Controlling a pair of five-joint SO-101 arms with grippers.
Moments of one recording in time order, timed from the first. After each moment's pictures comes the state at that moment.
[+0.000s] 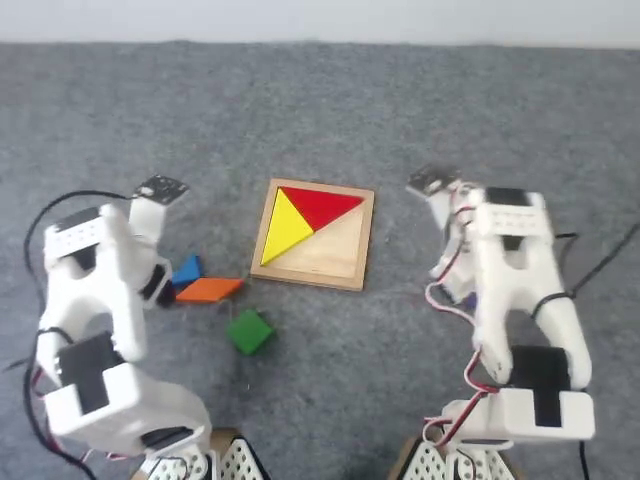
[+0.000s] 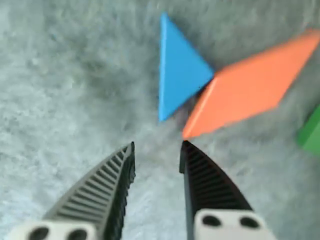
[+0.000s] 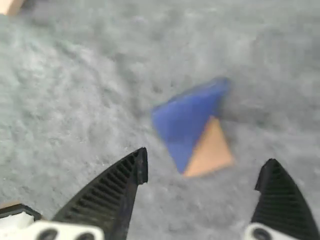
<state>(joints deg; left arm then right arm) -29.5 4.1 33.0 69.4 -41.0 -2.6 -1.1 29.1 74.1 39.1</state>
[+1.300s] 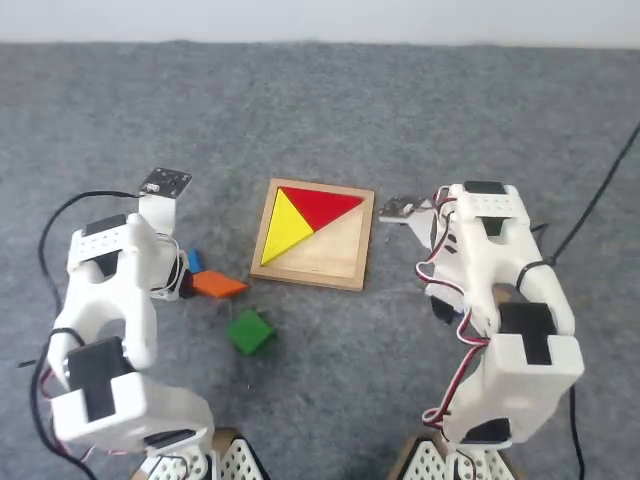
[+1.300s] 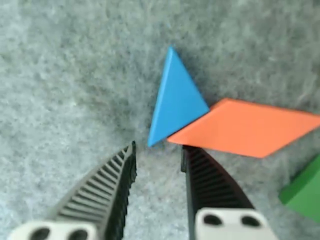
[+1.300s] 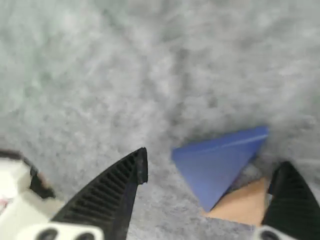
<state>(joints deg) -25.6 1.8 39.0 60.2 -26.8 -3.3 13.9 20.5 82.9 55.0</state>
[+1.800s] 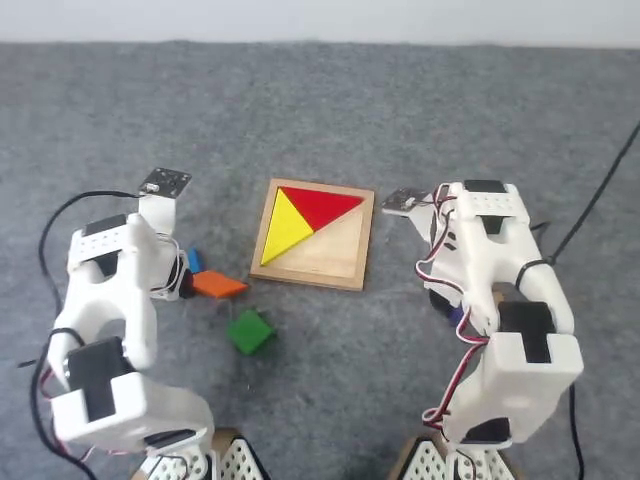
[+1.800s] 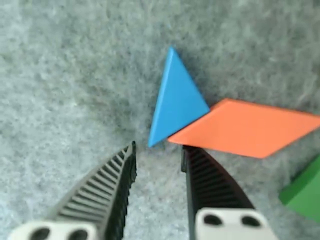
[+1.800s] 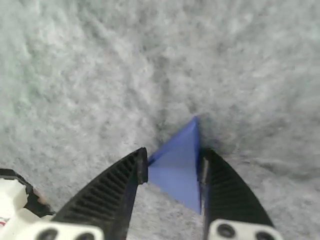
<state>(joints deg) -25.6 1.8 39.0 60.0 -26.7 -3.3 14.1 19.7 79.4 48.7</state>
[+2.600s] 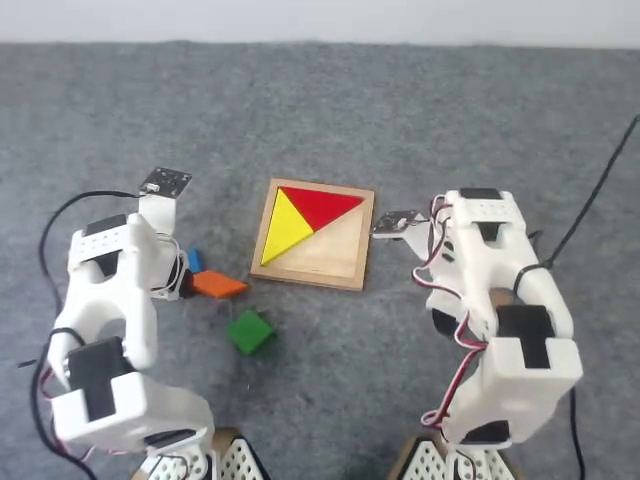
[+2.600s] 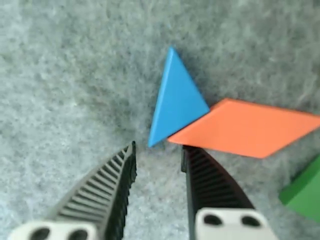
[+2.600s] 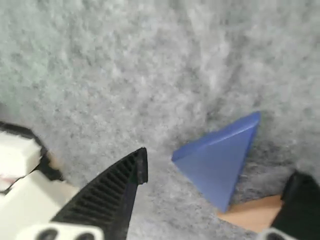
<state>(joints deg) -25.6 1.8 39.0 60.0 -26.7 -3.9 12.9 24.7 81.8 57.6</state>
